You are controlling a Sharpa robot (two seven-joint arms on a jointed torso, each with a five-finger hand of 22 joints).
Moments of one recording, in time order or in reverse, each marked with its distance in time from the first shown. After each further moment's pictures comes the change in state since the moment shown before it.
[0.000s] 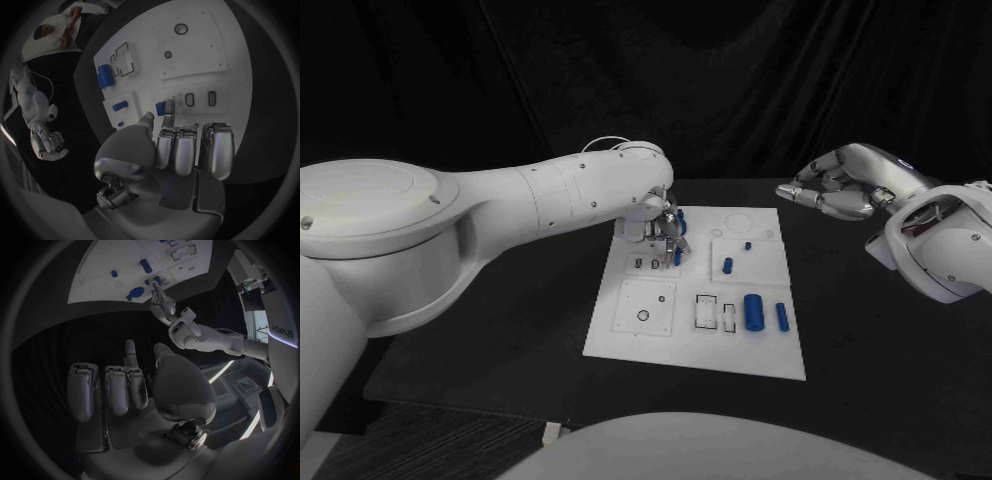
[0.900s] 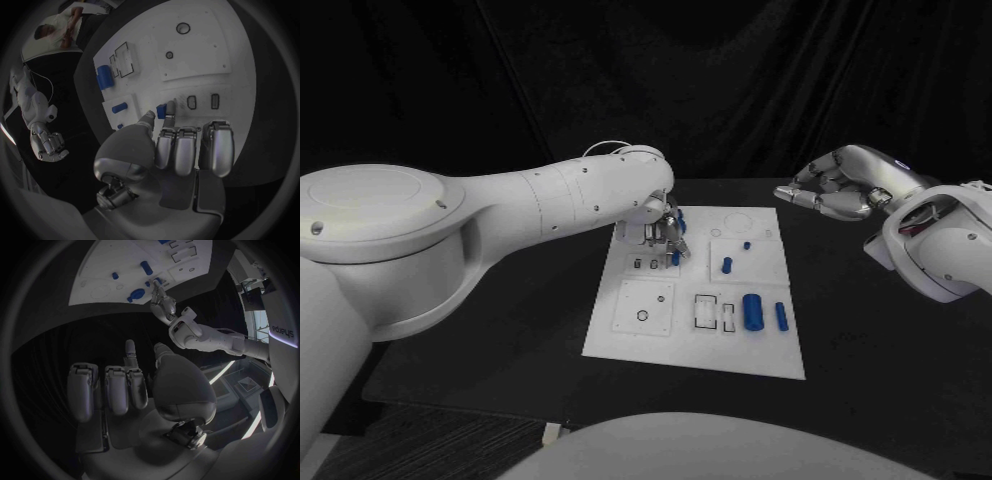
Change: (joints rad) left arm -0.013 0.015 0.000 -0.020 0.000 0.004 0.010; left_hand 0.012 -0.012 0.031 -0.031 0.004 -0.024 0.000 -0.015 0.016 0.000 0.000 0.000 0.000 0.000 0.000 0.000 0.000 0.000 -0.026 0.002 -0.008 0.000; right arm -0.003 0.003 0.000 -0.006 0.000 0.010 -0.006; right_hand 0.000 0.000 0.000 0.000 0.000 0.000 0.000 0.002 0.000 0.000 0.000 0.000 0.000 0.000 0.000 0.000 0.000 0.000 0.000 0.000 0.000 0.000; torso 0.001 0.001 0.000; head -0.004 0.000
